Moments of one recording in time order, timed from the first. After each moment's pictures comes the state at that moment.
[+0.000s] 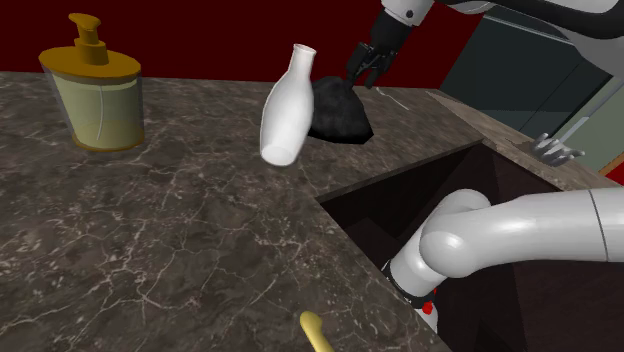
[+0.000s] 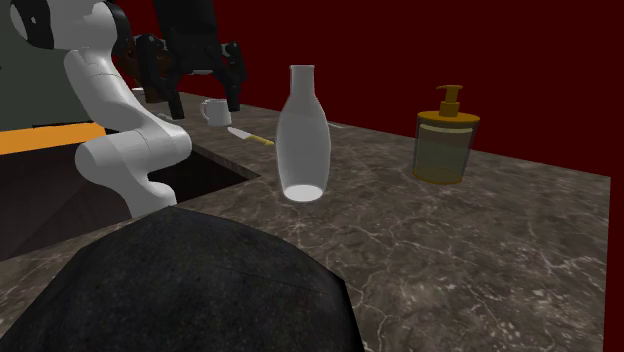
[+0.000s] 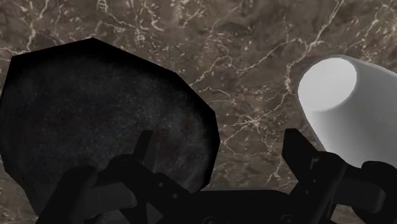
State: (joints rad) arm -0.01 -0.74 -0.06 -2.28 -0.06 1.72 -0.01
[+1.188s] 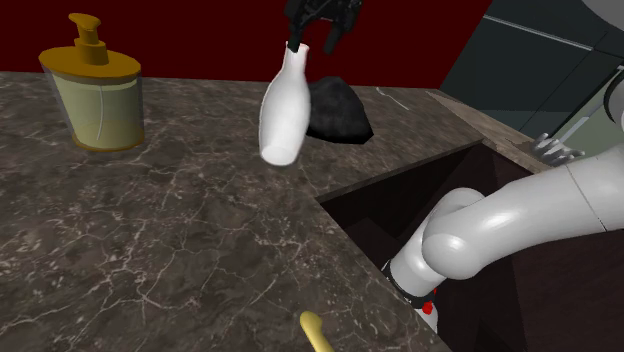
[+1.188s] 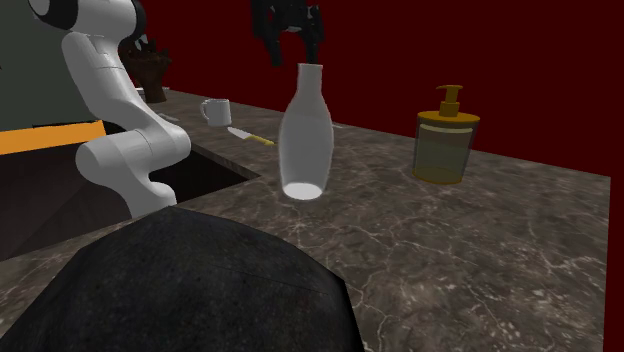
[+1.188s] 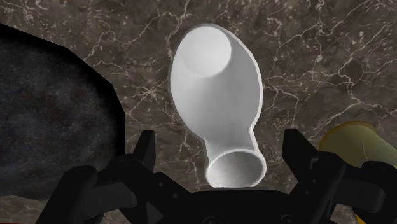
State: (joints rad) arm 0.05 -0.51 0.21 -1.92 0.05 1.57 0.32
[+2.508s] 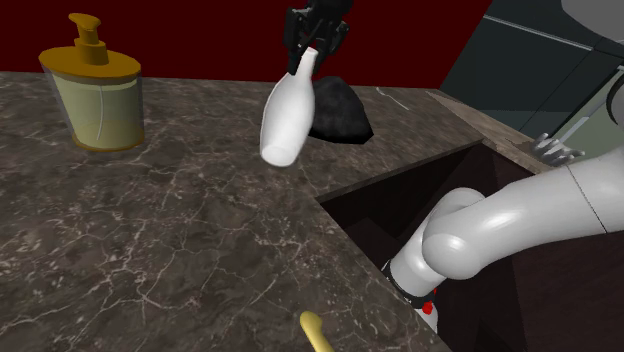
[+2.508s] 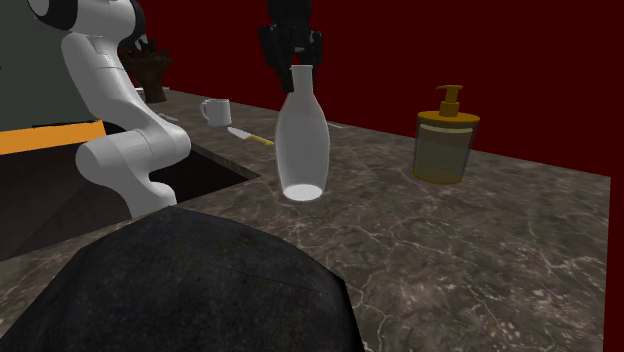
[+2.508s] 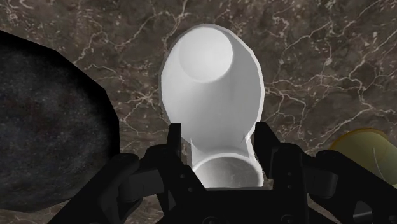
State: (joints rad) arm 0.05 -0.52 0.21 -2.02 0.05 1.65 0.32
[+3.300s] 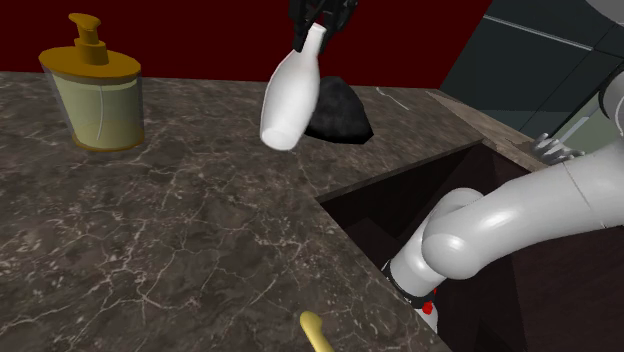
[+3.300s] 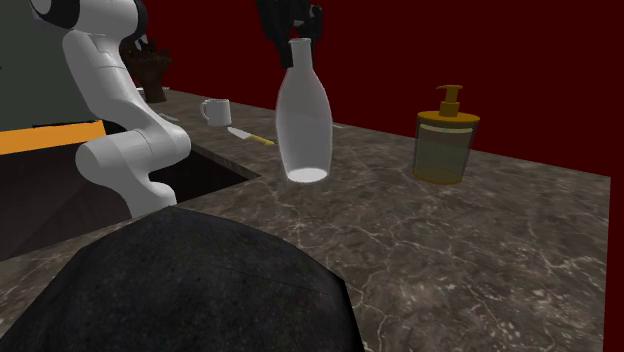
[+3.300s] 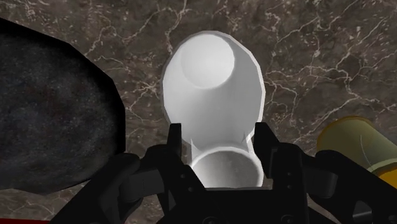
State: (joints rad) arm 0.04 -0.48 0.21 -1.88 0.04 1.55 0.32
